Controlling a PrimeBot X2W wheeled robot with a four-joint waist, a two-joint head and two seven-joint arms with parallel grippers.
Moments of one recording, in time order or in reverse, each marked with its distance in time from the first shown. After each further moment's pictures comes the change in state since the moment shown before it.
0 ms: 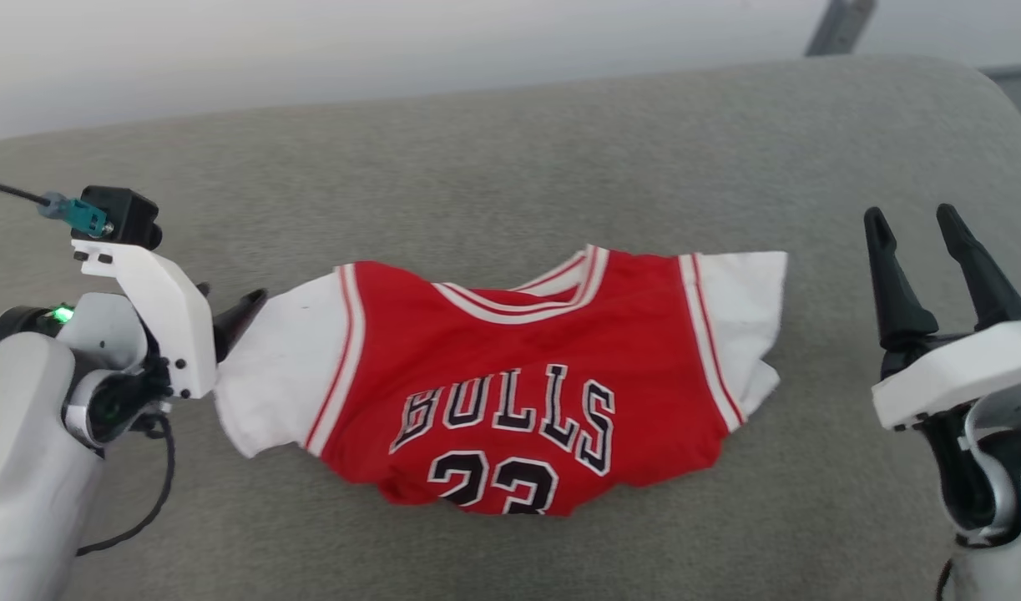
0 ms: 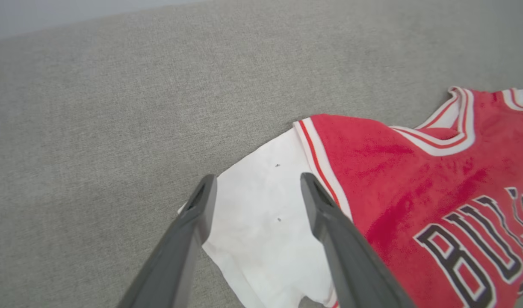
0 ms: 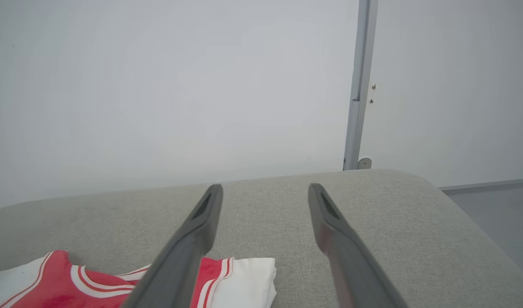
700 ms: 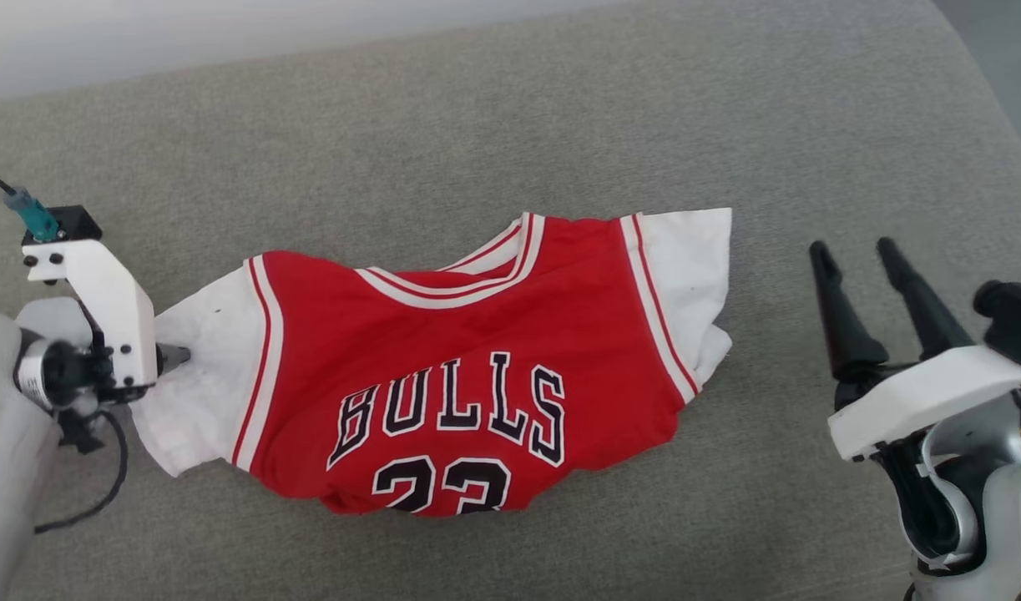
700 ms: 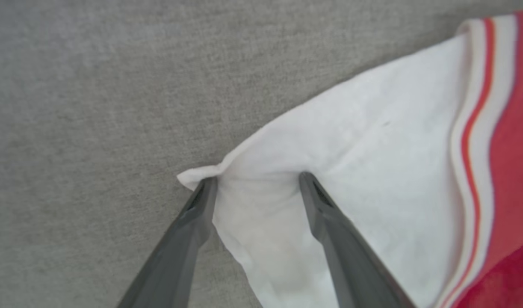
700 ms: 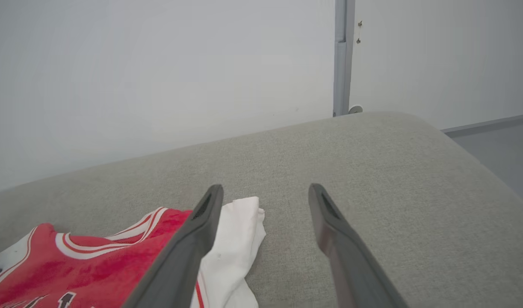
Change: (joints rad) left arm -0.133 0.015 -0.053 0.310 0.000 0.124 0.316; right arm 0.055 0.058 0.044 -0.044 0.034 0.000 0.037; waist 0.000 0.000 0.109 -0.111
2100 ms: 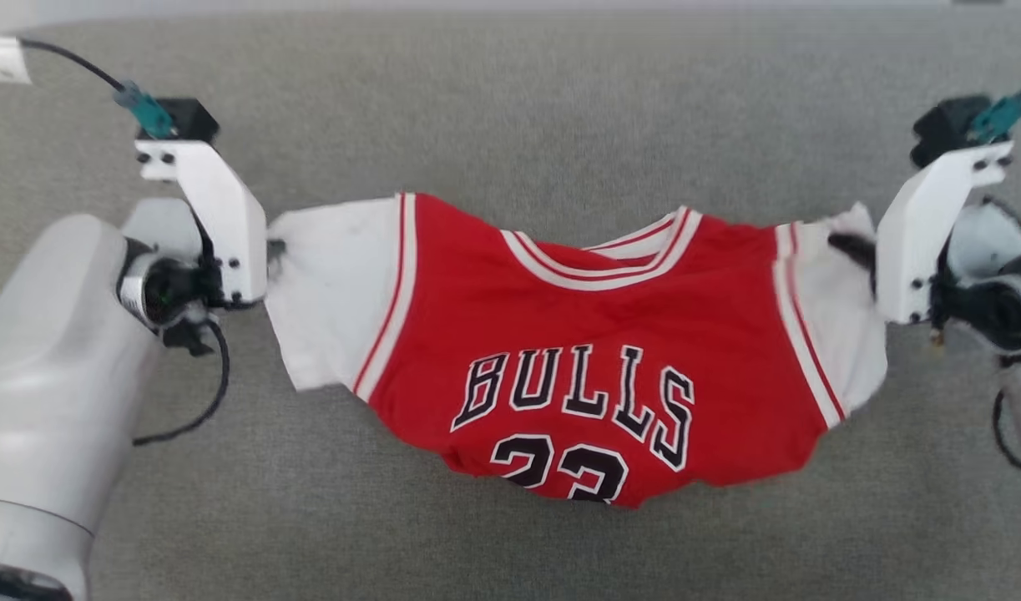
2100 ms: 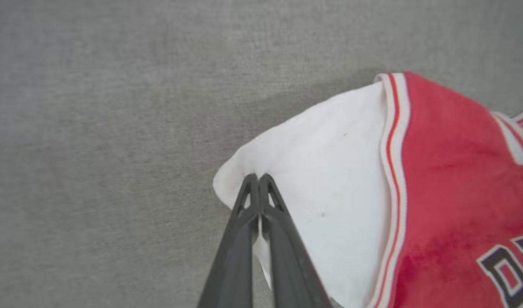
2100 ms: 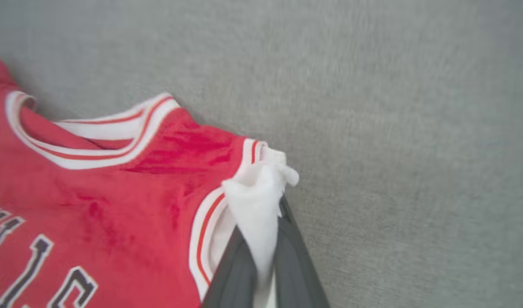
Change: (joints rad) left arm -0.175 -0.171 -0.053 0.035 -0.026 -0.111 -0.127; right arm -0.498 -0.326 0.280 0.532 0.285 -0.002 0.651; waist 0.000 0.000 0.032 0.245
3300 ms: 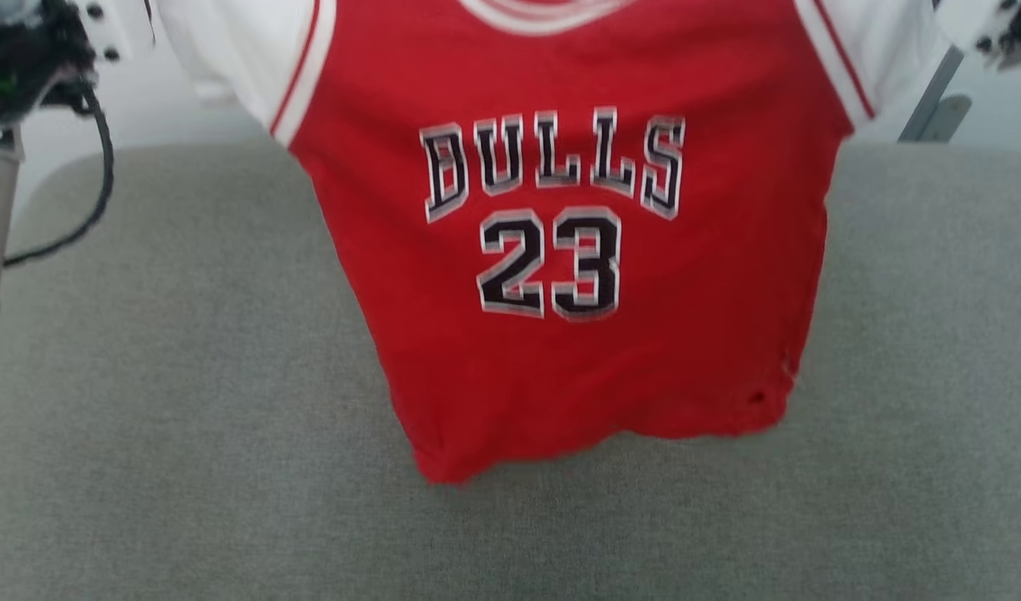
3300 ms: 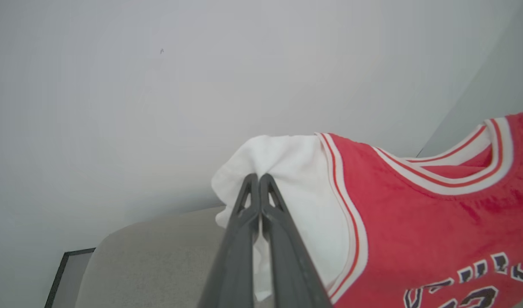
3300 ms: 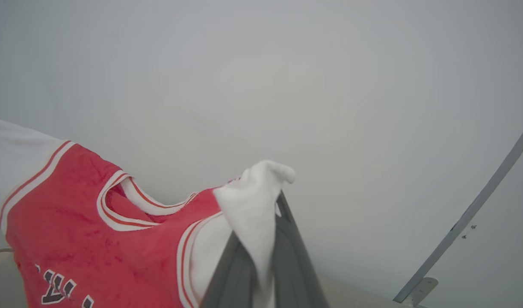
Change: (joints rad) left arm -0.263 0.121 0.079 -0.275 0.035 0.058 -0.086; right arm -0.398 0.042 -0.022 -0.075 -0.050 0.002 -0.242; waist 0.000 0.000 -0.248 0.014
